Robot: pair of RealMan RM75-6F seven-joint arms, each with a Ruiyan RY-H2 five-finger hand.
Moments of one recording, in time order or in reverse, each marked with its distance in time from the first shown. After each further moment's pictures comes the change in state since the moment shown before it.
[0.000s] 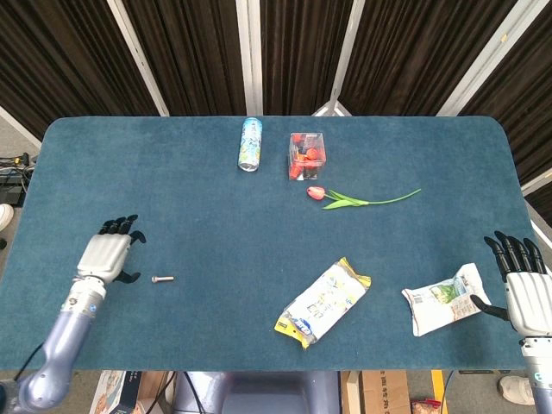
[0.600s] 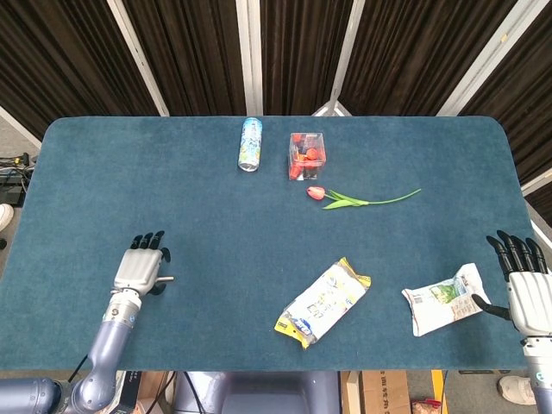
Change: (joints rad) left arm -0.070 -0.243 0.062 0.078 -0.074 0.134 0.154; right arm -0.002 0.002 0.002 0.003 0.002 0.001 0.014
